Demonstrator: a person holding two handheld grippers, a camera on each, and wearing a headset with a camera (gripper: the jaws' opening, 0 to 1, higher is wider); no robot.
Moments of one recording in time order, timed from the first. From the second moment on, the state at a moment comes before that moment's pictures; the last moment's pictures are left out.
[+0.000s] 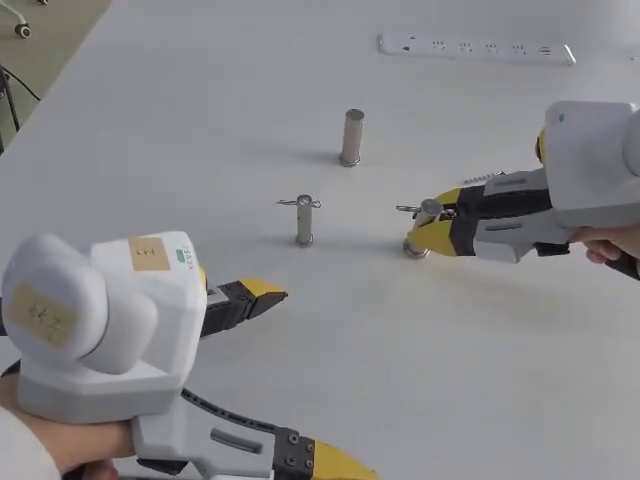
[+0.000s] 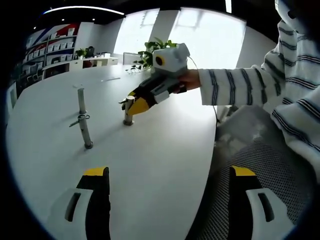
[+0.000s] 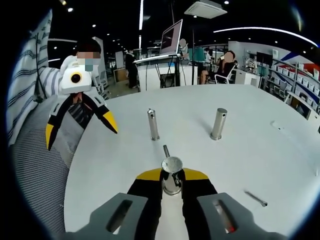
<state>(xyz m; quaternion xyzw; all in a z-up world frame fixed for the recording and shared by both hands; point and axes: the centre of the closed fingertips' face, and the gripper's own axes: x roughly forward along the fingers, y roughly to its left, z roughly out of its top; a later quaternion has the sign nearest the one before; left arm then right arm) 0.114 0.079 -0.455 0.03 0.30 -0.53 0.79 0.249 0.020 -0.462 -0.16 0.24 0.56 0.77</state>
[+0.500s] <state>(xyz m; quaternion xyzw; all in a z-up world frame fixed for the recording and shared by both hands) 0.121 0.082 -0.443 0.04 0.29 -0.52 0.80 0.242 0.007 -0.415 -0.14 0.20 0.53 0.82</state>
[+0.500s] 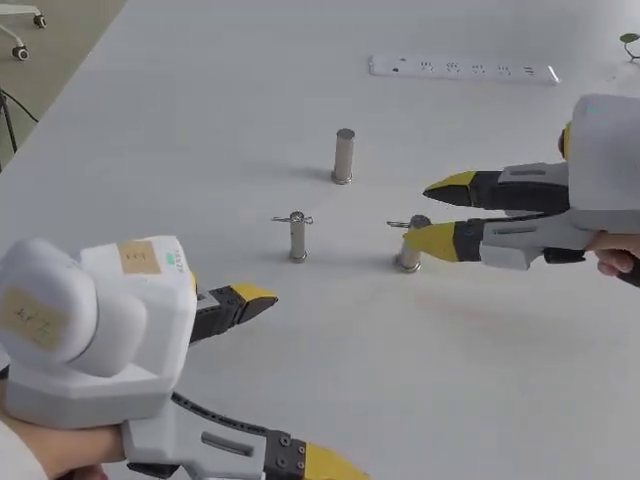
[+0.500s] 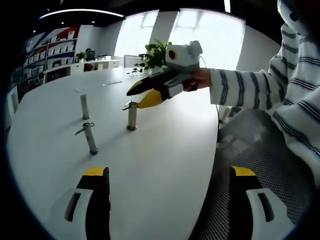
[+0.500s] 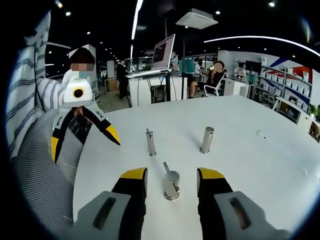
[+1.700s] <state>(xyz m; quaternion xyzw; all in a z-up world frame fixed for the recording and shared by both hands) 0.169 0.091 -0.401 0.03 0.25 -0.49 0.84 0.189 -0.074 -0.384 0.00 0.21 0.31 0.93</state>
